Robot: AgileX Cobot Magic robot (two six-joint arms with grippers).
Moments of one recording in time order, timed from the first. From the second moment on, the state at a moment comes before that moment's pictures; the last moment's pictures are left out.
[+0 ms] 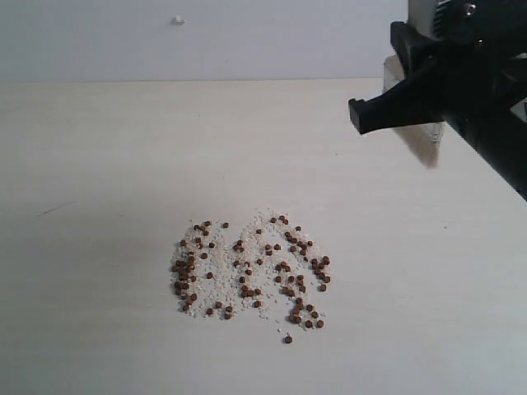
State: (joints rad) left arm -0.30 0.01 0.00 0.10 0.19 0.37; right arm 0.70 1.26 -0.48 0.61 -0.77 -0.69
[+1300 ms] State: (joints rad) left arm -0.30 0.01 0.00 0.10 0.19 0.37; right arm 0.78 1.63 -0.41 1.05 -0.79 -0.60
